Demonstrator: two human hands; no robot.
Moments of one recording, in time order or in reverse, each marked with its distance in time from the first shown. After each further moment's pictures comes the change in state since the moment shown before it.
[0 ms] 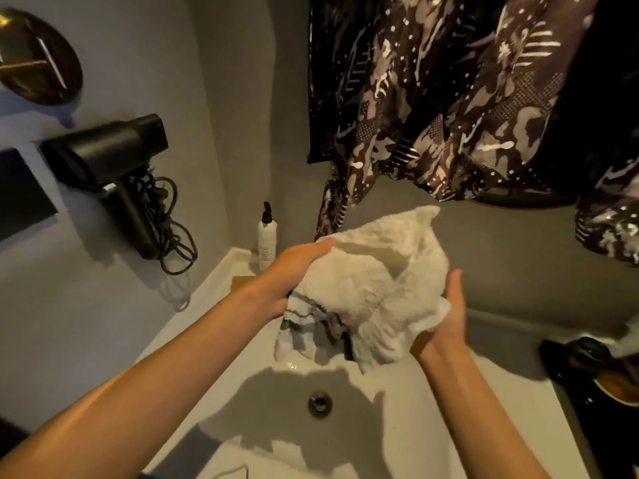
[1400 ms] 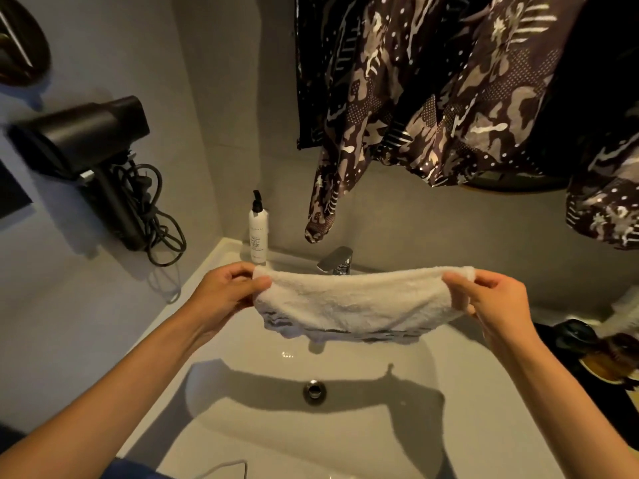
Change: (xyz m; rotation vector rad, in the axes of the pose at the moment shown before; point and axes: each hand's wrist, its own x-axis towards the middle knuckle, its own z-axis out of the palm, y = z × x) left_hand -0.033 -0.041 -0.091 0.224 0.256 0.101; right_hand -0.009 -0.068 -0.064 -1.012 0.403 -0.468
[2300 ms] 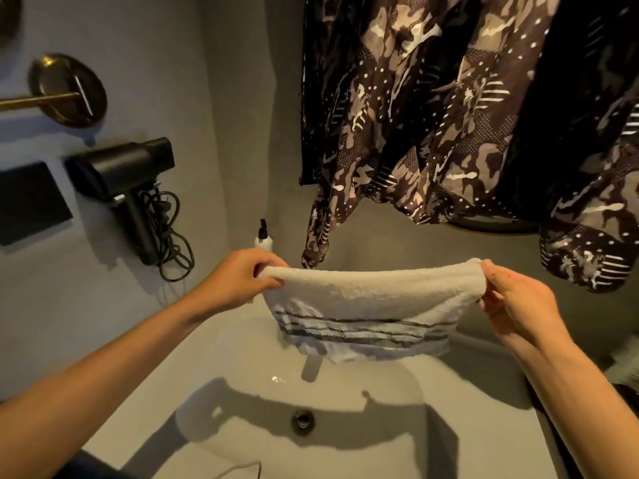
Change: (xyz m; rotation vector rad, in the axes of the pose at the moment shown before) left_hand -0.018 0.075 0.044 0.893 0.050 0.475; right_hand 0.022 -0.070 -0.047 0.464 -0.006 0.232
